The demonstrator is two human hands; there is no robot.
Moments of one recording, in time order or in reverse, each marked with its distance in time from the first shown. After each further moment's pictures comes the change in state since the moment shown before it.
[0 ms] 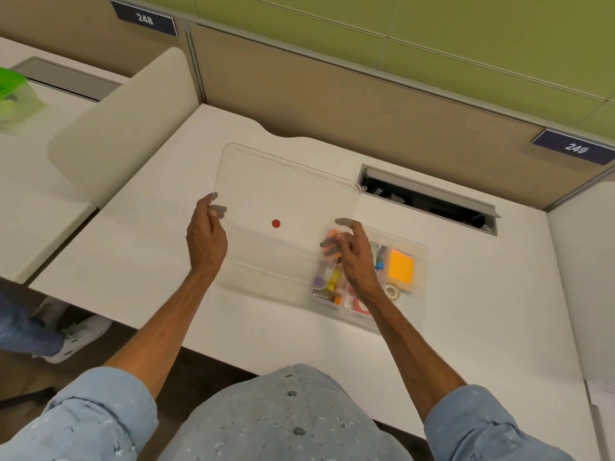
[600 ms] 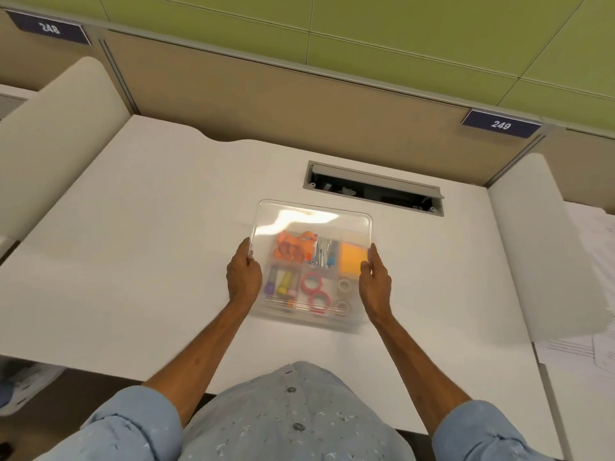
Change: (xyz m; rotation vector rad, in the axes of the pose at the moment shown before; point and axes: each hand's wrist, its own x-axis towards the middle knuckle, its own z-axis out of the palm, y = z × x) left_hand -0.104 0.044 0.152 0.043 -0.312 -0.258; right_hand -0.042 0.053 -0.140 -0.398 0.415 0.253
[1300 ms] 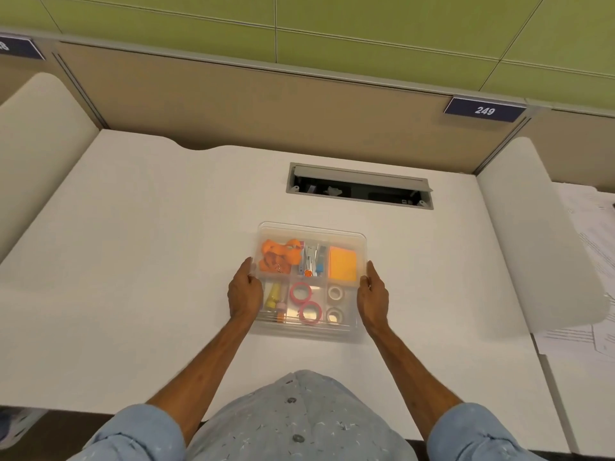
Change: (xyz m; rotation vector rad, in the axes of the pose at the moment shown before) left_hand 0.005 -0.009 0.041 0.115 -0.135 -0.054; right_hand 0.012 0.034 -0.005 -0.035 -0.005 0.178
